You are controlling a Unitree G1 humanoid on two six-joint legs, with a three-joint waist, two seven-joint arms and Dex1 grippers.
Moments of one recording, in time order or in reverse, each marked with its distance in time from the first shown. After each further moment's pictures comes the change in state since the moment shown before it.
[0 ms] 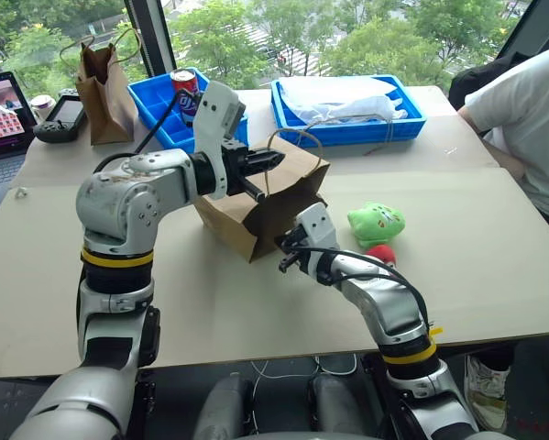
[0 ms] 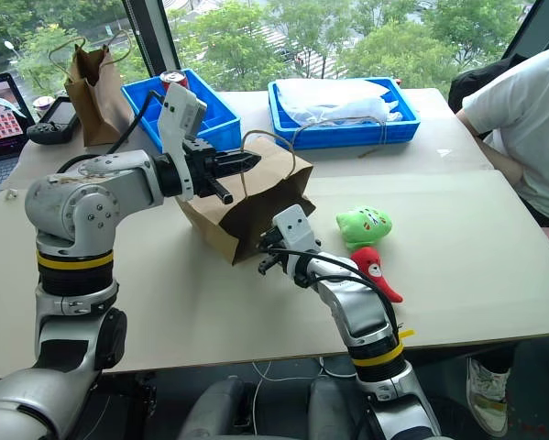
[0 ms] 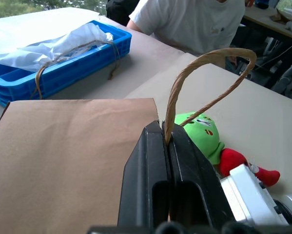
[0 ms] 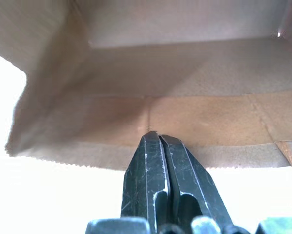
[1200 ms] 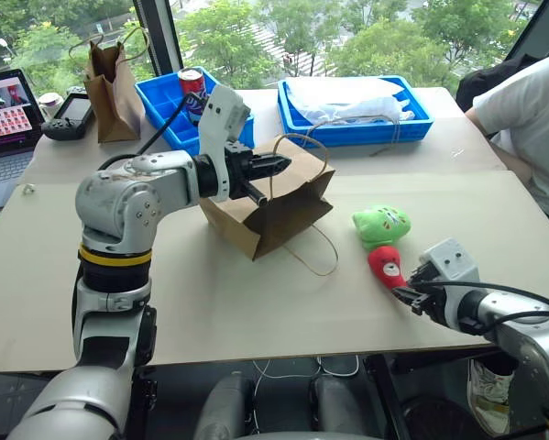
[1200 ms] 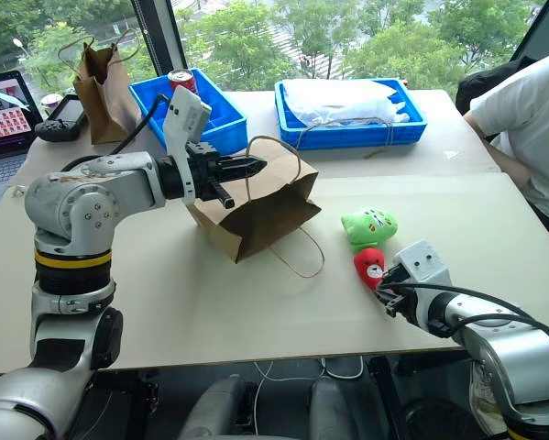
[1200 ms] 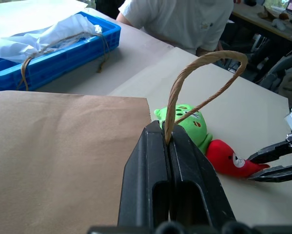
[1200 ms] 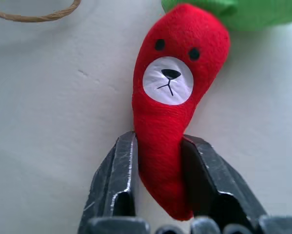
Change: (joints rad) left arm -0.018 0.009 -0.019 0.010 -0.074 0.007 0.007; right arm 0.392 -0.716 -0.384 -0.469 0.263 0.366 0.202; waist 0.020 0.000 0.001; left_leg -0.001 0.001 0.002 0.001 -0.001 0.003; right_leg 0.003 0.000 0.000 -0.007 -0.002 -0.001
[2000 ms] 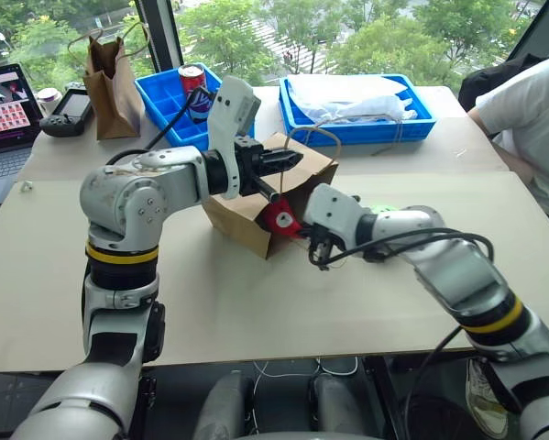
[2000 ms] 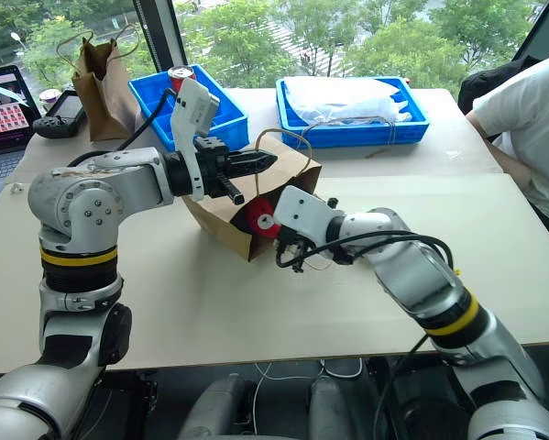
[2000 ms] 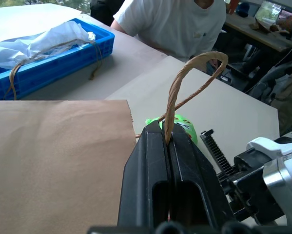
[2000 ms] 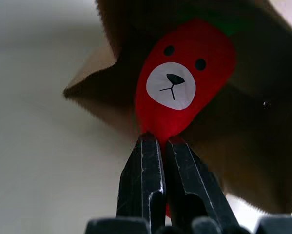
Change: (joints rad) left arm -0.020 -0.045 0.013 -0.029 -0.067 0.047 0.077; right arm -0.697 0.239 0.660 0.380 -0.292 -0.384 0.094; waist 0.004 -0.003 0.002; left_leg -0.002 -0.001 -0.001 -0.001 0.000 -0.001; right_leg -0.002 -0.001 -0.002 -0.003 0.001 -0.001
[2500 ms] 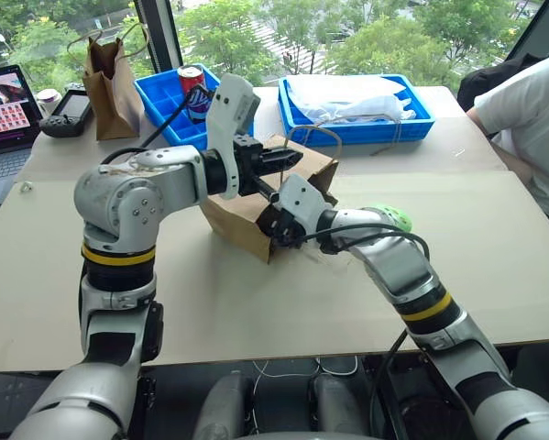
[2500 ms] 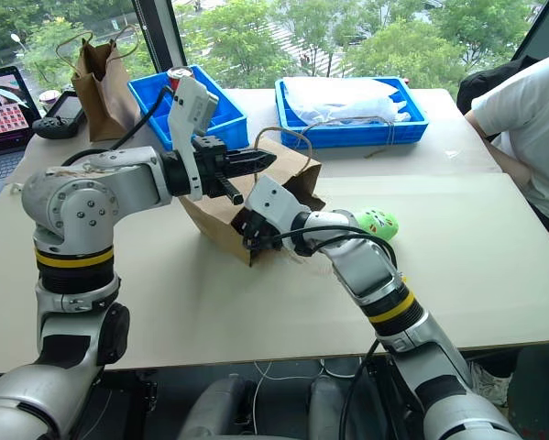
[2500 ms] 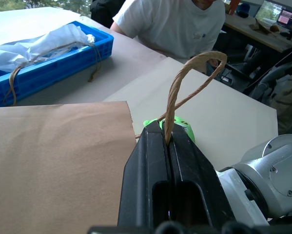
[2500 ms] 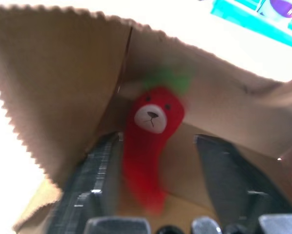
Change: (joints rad) left arm 0.000 0.017 0.002 -0.022 -0.027 0.017 0.021; right arm 0.027 0.250 -0.070 0.214 -0.033 -0.150 -0.061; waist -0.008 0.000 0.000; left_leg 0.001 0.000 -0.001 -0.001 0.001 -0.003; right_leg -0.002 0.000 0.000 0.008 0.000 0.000
